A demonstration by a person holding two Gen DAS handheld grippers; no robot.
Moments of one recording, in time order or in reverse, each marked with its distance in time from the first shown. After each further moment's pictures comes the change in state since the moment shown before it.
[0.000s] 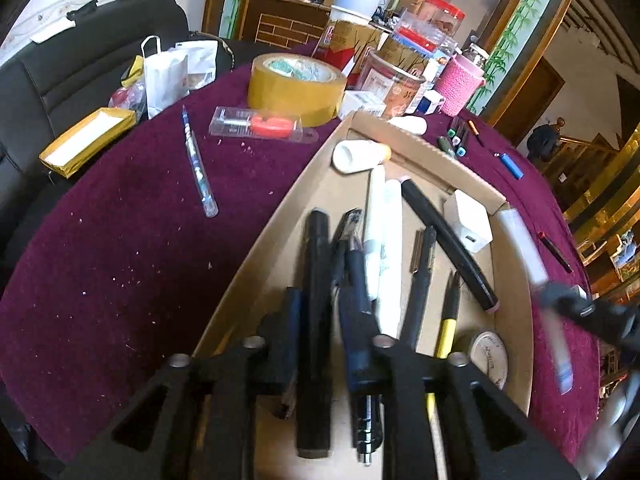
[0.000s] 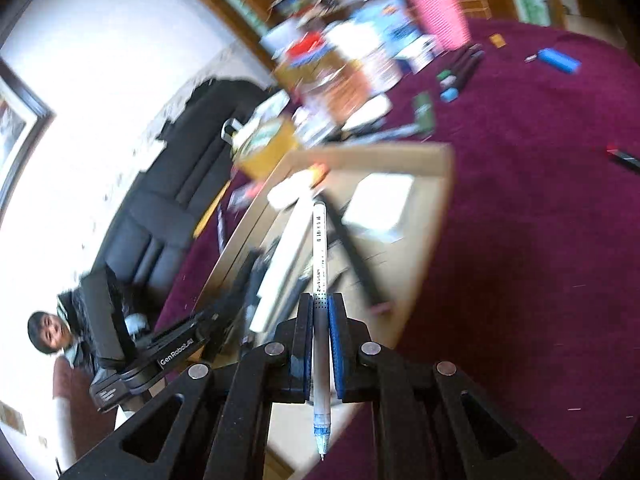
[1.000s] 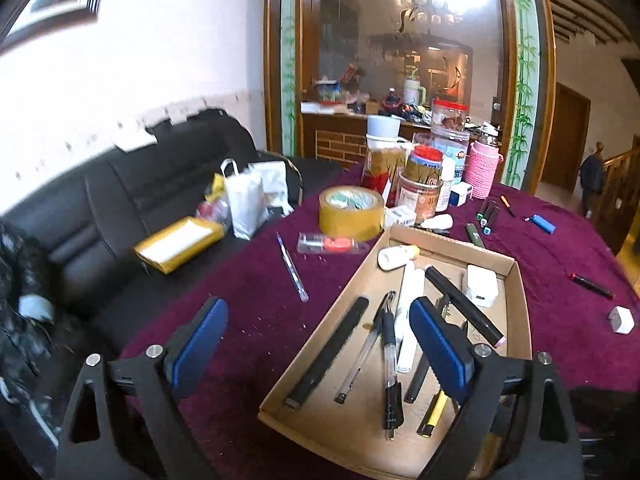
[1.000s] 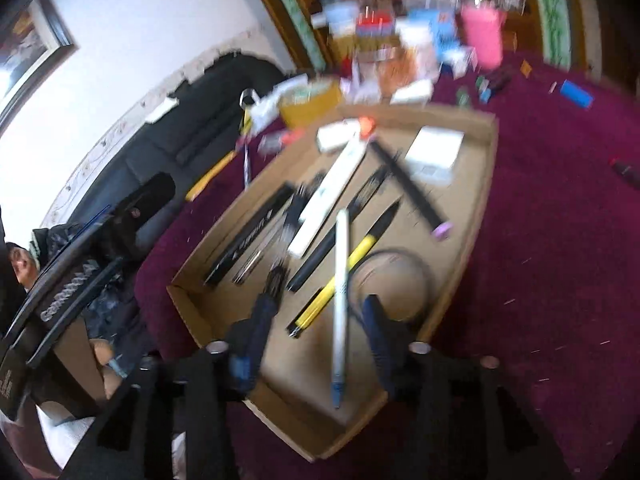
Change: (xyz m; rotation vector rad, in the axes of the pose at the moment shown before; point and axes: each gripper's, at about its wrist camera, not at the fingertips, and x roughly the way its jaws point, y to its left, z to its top) left arm -0.112 -0.044 -0.032 0.108 -0.426 0.347; right arm -0.010 0.050 -0.079 -0.196 -0.076 -0.119
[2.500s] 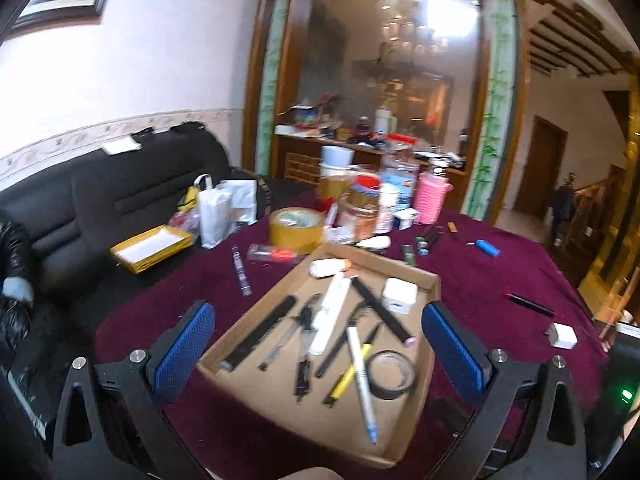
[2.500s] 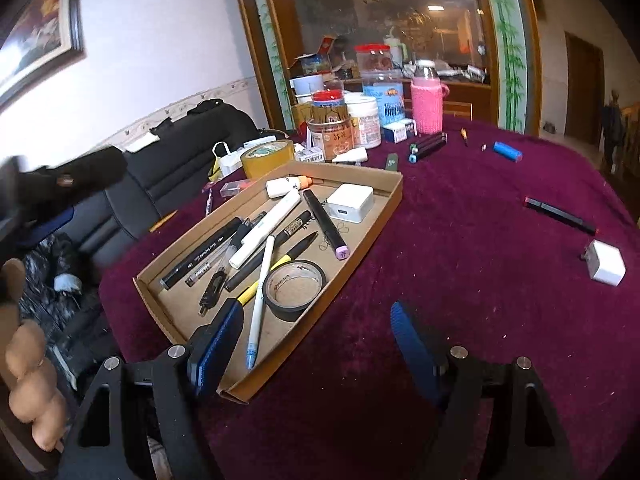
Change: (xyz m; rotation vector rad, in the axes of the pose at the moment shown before) left arm -0.071 -0.031 -0.014 -0.088 -0.069 -0.105; right arm -0.064 -0.024 -0.043 -0.090 -0.217 -0.174
